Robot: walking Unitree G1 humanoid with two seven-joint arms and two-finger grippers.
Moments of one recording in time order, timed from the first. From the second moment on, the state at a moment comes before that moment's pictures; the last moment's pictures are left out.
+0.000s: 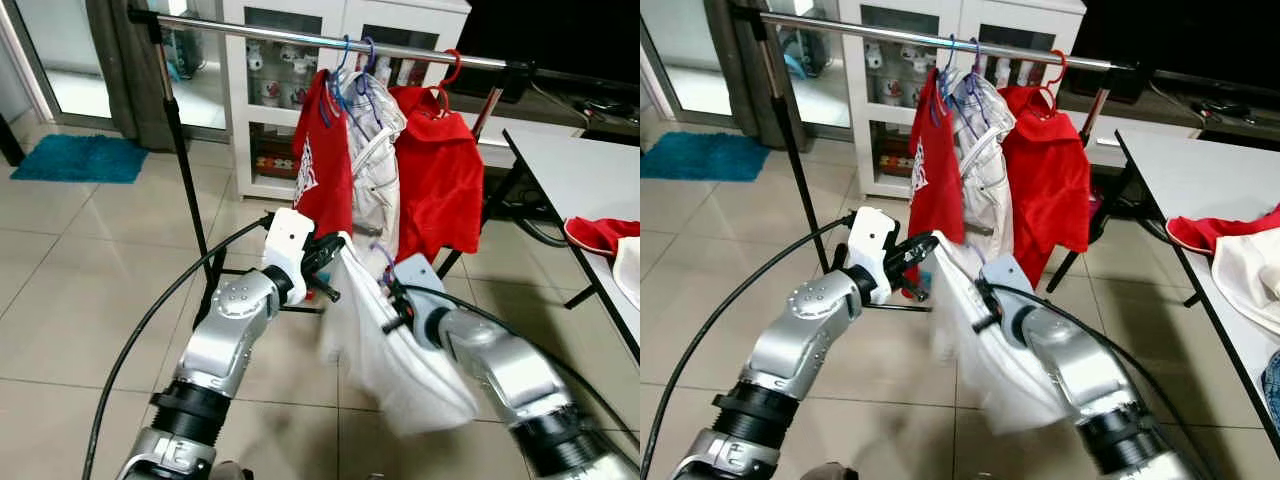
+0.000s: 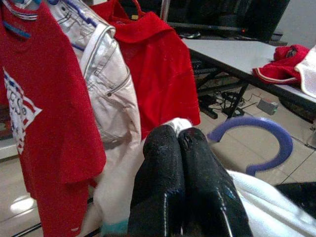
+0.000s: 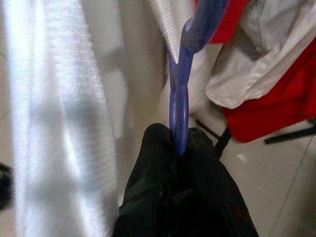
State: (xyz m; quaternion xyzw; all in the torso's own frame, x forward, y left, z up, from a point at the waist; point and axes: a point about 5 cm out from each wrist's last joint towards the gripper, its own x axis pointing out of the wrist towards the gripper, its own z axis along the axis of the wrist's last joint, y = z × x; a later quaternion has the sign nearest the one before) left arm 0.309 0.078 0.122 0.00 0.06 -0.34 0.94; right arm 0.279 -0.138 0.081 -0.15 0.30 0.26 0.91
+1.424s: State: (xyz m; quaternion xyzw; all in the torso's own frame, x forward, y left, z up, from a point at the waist) left arm 0.309 0.073 0.123 -0.02 0.08 -0.35 0.93; right arm 0.327 -0.153 0.128 -0.02 0.12 0.02 0.99
